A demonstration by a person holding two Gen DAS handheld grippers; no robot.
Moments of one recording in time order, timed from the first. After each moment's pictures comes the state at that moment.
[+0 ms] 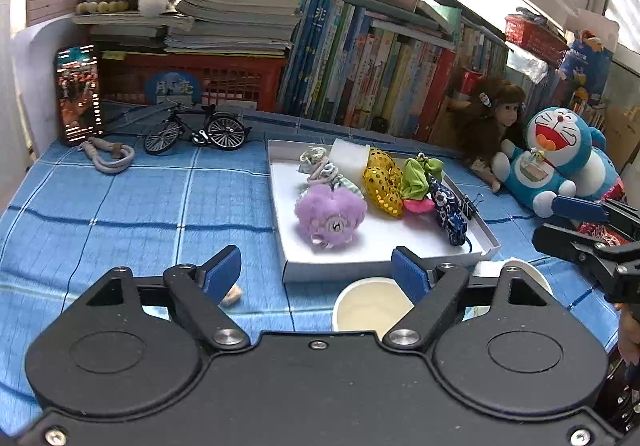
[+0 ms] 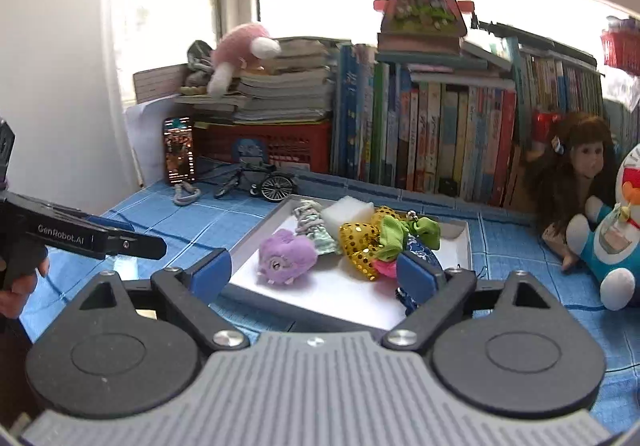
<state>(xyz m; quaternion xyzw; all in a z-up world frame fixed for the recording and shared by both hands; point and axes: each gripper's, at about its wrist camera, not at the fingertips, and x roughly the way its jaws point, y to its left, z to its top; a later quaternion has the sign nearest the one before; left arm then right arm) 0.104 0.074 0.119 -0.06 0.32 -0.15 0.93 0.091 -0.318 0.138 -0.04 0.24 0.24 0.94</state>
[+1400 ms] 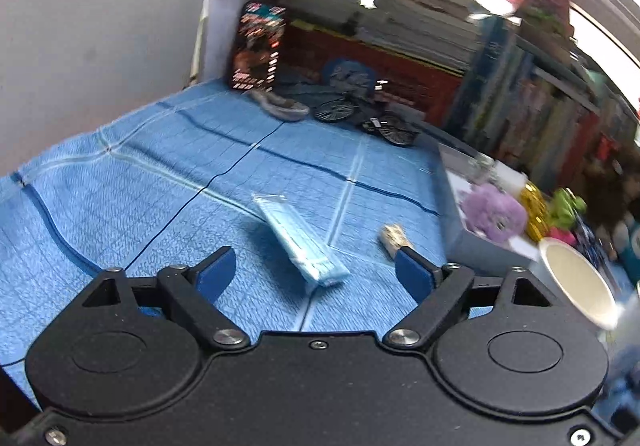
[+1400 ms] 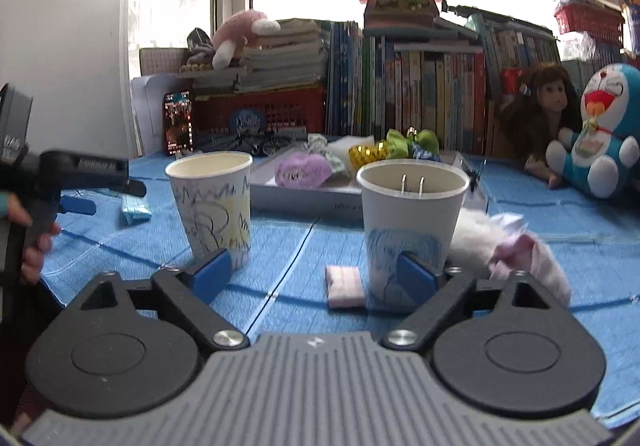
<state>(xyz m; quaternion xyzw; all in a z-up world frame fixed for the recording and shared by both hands) 0.070 0.144 0.019 -0.17 0.28 0.07 0.94 -0.012 -0.302 0.030 -0.01 0.22 0.19 0.96</state>
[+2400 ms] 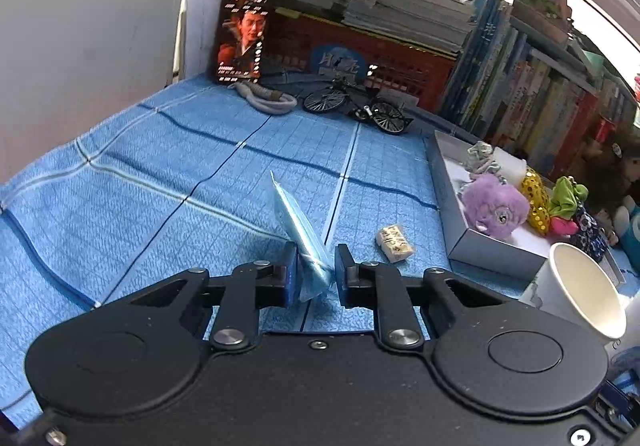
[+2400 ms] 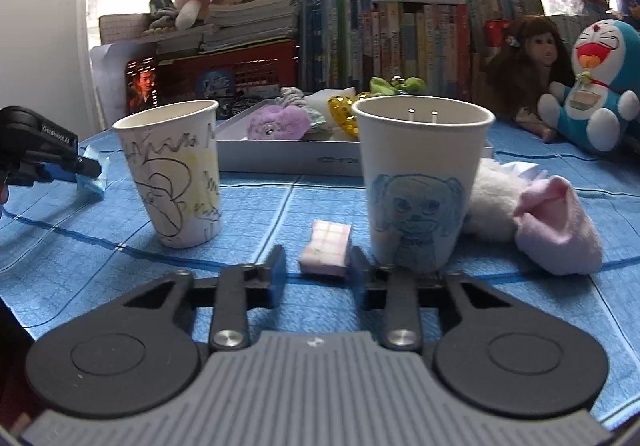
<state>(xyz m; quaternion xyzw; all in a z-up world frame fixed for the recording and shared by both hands) 0.090 0.142 0.024 -0.14 0.30 0.04 0.94 0.020 -0.281 0.005 -0.01 0.27 0.15 0.95</state>
